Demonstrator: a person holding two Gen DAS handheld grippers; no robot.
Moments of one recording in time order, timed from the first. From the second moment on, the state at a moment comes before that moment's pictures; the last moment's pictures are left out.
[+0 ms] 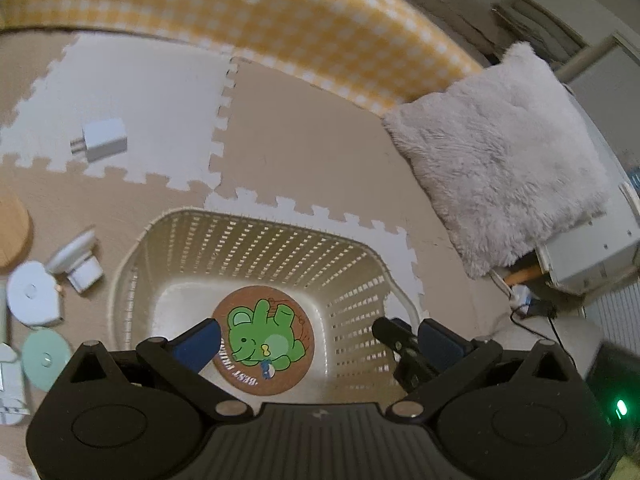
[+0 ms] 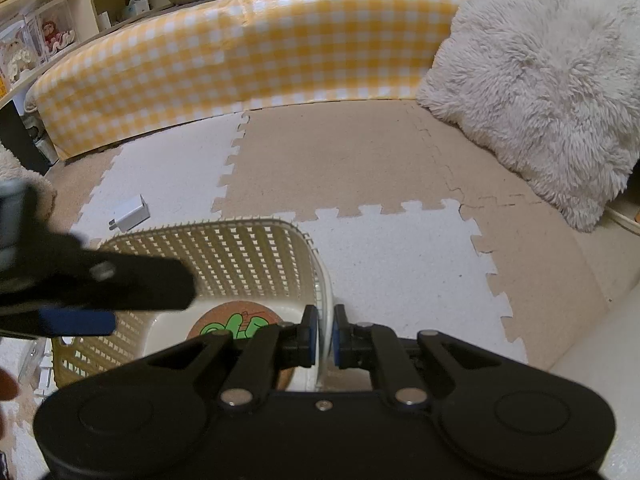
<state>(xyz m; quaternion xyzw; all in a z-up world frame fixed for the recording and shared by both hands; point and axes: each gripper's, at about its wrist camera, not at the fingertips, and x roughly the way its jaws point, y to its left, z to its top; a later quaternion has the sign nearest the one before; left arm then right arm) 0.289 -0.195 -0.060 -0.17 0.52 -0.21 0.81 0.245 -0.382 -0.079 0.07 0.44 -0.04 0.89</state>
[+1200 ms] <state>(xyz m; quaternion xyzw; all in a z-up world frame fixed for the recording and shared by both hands) 0.232 -0.025 -0.066 0.00 0.37 -0.12 0.92 0.246 -0.381 -0.079 0.06 0.44 -0.04 0.89</state>
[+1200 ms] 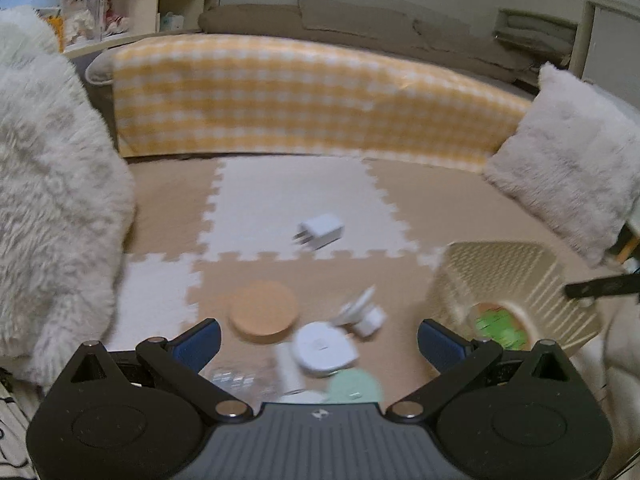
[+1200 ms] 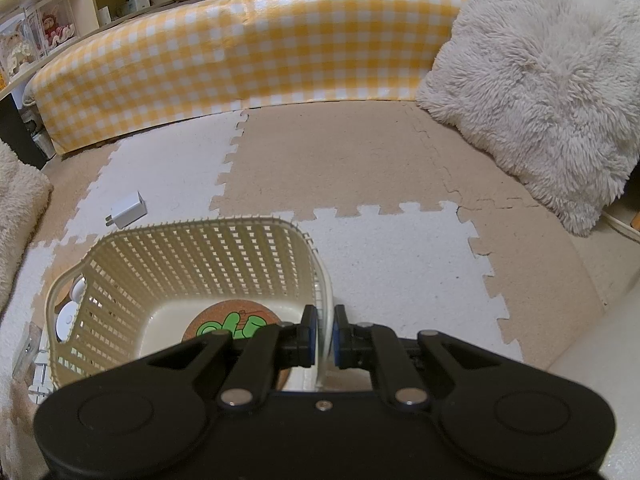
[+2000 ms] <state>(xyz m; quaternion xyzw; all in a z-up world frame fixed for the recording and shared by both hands) 0.280 0.043 -0.145 -0.06 0.52 -0.16 0.84 0.245 -0.379 -0.078 0.06 0.44 -0.04 0.89</state>
